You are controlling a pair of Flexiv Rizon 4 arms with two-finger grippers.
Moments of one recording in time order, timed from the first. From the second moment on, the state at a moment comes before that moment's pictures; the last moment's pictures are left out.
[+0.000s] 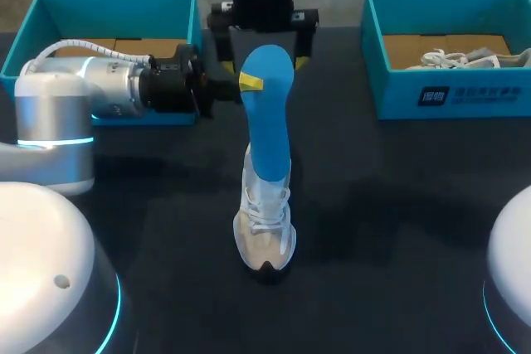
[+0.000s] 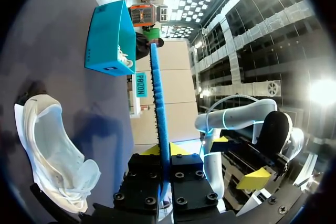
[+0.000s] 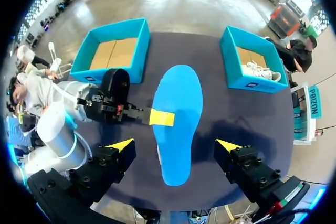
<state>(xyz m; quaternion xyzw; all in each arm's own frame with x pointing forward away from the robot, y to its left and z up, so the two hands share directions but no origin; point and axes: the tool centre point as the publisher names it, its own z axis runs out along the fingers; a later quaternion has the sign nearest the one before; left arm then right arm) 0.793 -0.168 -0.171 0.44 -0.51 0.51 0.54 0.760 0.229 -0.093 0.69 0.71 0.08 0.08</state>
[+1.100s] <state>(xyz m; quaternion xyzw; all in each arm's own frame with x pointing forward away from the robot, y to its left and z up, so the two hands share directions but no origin) 0.793 -0.168 -0.171 0.44 -0.51 0.51 0.54 0.758 0.195 -0.103 0.67 0.73 0.15 0.01</state>
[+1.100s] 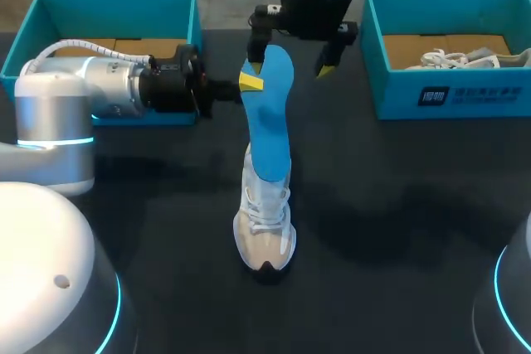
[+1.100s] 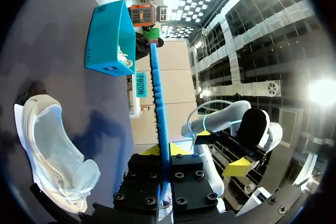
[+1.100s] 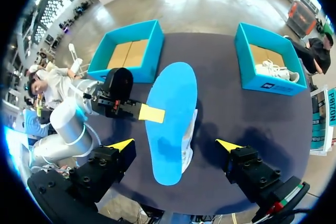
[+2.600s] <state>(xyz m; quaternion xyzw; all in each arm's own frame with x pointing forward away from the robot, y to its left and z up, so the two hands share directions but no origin) 0.793 -0.168 -0.171 0.44 -0.51 0.51 0.54 0.764 0.195 -0.095 0.63 0.73 0.24 -0.10</state>
